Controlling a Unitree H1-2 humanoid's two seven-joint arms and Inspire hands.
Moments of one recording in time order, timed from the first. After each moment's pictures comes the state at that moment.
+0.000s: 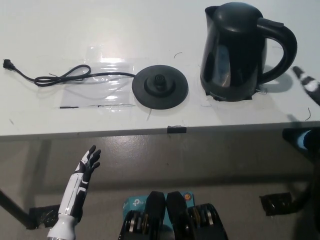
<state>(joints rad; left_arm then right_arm) -0.08 0.14 -0.03 0.29 0.05 -0.43 -0.04 -0.46 -0.18 -0.18 0.17 0.01 -0.44 -0.28</state>
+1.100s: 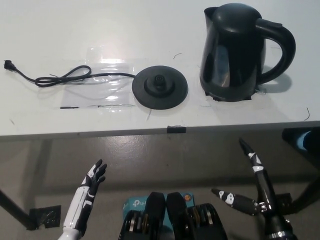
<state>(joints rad) -0.02 0.14 -0.07 0.29 0.07 -0.43 -0.04 -0.11 -0.17 0.27 0.30 -0.19 -0.44 -0.25</state>
